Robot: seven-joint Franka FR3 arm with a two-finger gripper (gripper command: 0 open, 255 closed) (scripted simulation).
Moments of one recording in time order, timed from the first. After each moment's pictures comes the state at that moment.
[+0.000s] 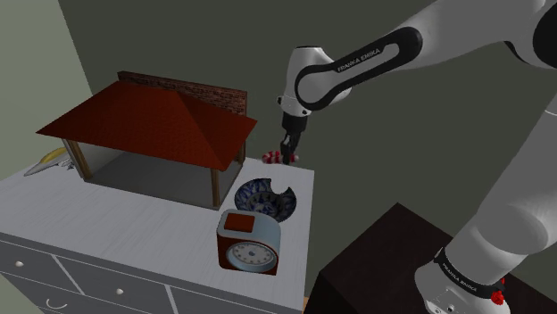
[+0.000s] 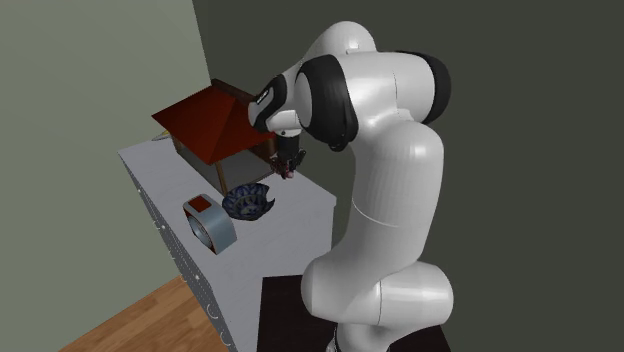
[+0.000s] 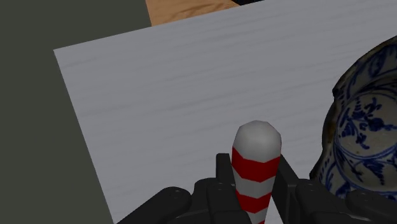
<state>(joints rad) -0.13 0.11 0.41 -2.12 0.03 2.21 -0.22</state>
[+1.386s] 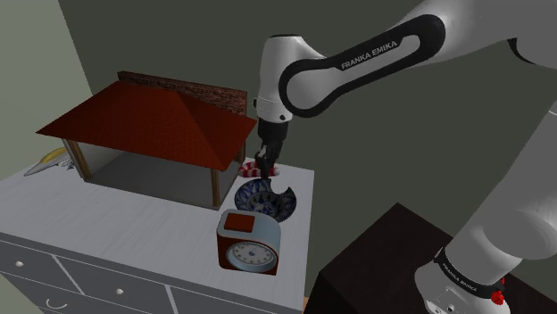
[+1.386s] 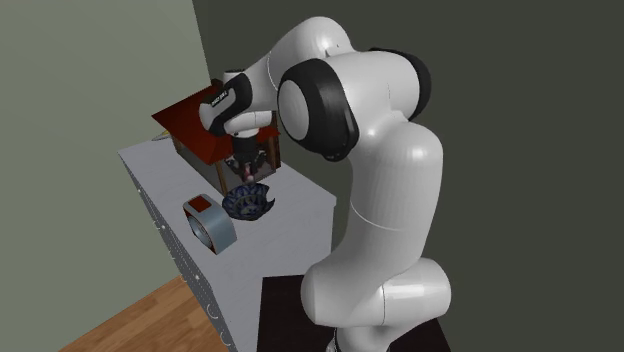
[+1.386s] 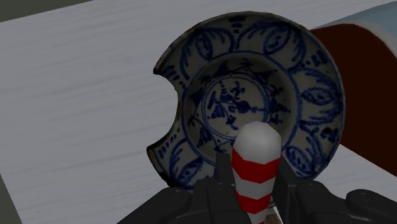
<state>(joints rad) 0.00 0.09 0.53 -2.08 0.04 2.16 0.03</state>
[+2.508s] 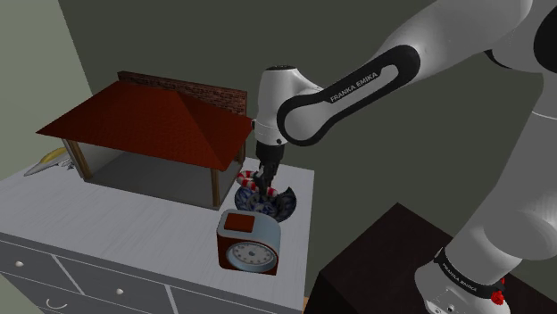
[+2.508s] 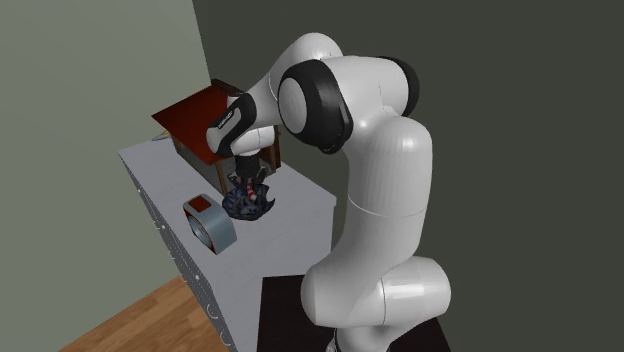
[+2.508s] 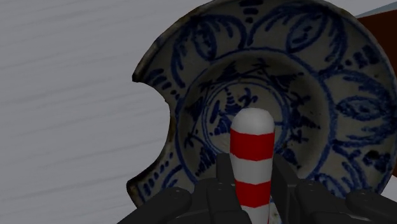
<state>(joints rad) 0.01 0.19 0.52 -2.14 -0.02 2.30 0.06</state>
